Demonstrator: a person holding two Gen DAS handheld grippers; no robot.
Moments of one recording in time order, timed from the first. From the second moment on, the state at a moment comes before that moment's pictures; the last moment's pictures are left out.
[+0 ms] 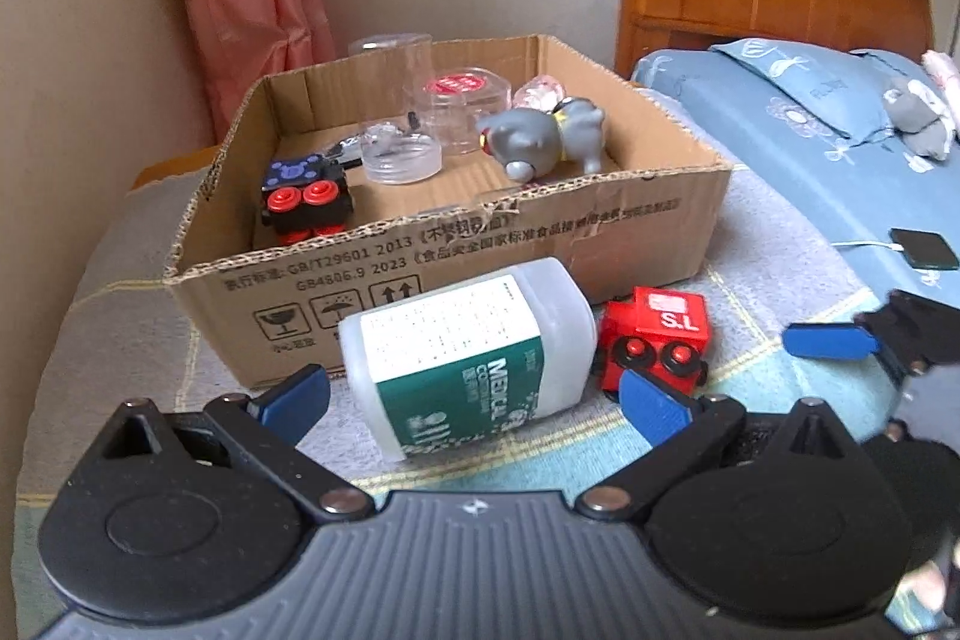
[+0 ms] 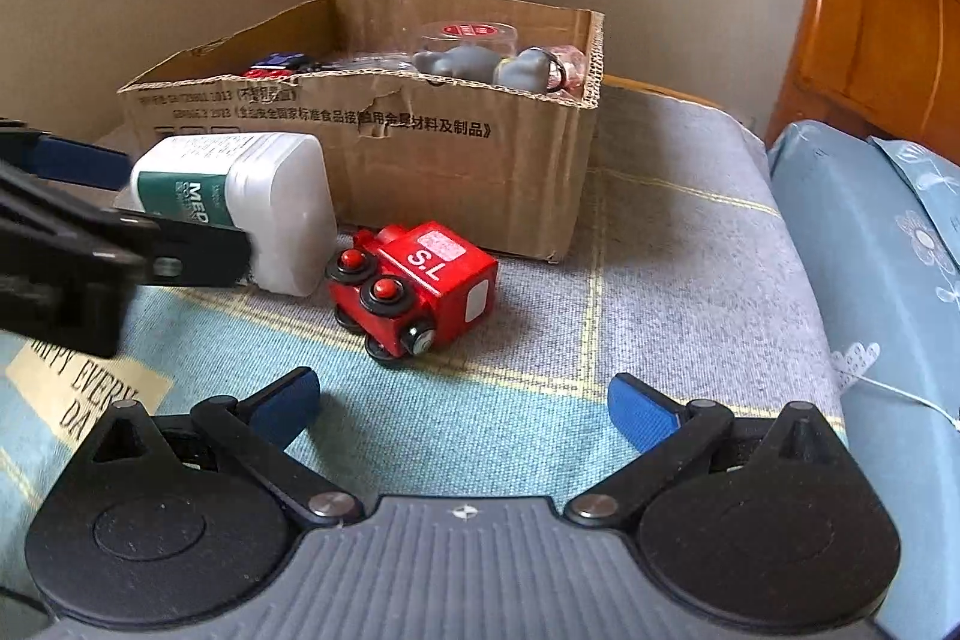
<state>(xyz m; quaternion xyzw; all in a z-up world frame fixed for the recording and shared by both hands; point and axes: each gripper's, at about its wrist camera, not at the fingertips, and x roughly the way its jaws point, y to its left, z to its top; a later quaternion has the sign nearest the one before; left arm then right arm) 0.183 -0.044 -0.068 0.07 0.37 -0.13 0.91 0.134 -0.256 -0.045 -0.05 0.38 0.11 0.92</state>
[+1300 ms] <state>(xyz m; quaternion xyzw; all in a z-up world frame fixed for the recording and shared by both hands) 0.207 0.002 -0.094 0.01 0.40 -0.07 0.92 0.174 -0.249 -0.039 -0.10 0.36 0.22 0.90</state>
